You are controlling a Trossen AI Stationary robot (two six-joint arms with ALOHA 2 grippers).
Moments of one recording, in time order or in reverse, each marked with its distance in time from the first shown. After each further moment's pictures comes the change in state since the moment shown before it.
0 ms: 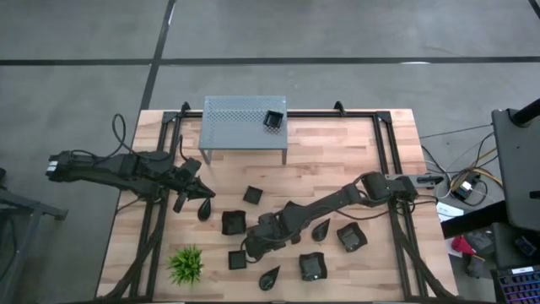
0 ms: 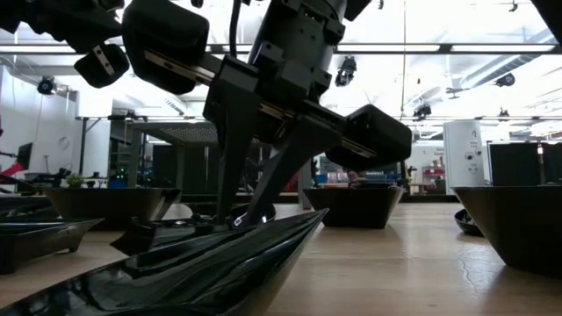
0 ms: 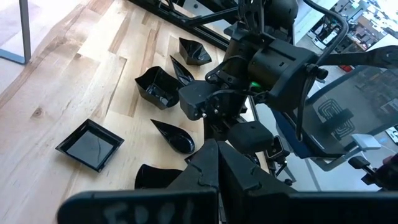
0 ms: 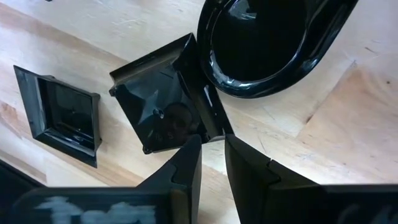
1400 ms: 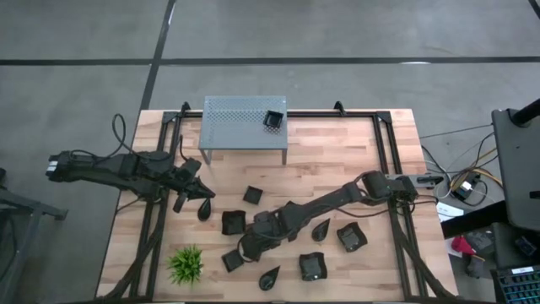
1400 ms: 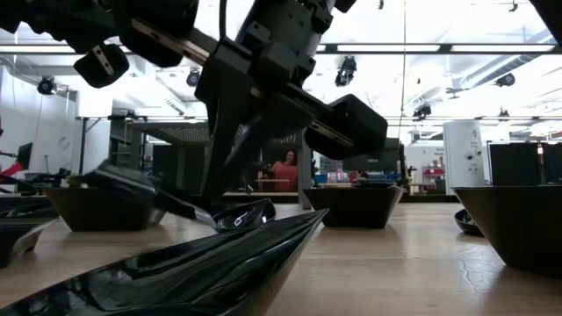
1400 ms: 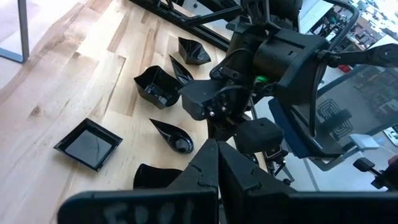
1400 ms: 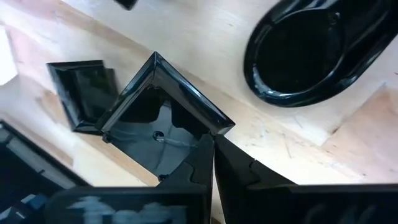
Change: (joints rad) left arm 0.000 0.000 0.000 0.000 0.008 -0.008; right arm -0.010 -0.012 0.034 0.018 0.005 -0.086
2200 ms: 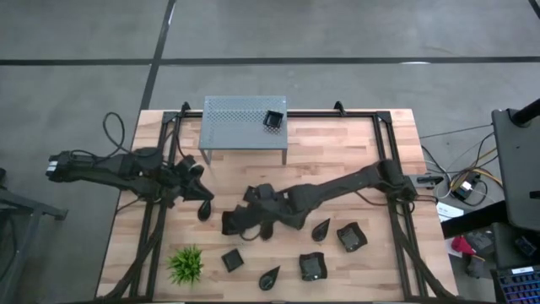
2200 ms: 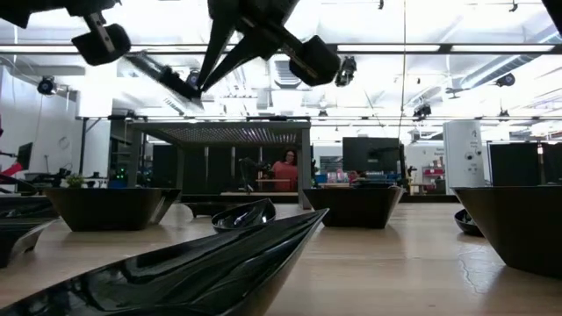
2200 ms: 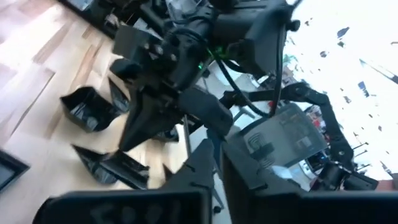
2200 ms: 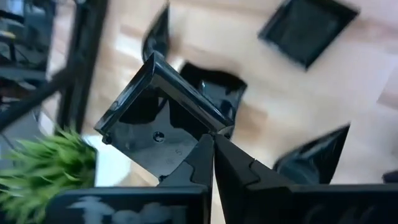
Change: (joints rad) left arm 0.000 -0.004 0.000 0.234 0.116 -0.255; right arm -0.060 -0.183 0.001 0.005 0.363 -0.034
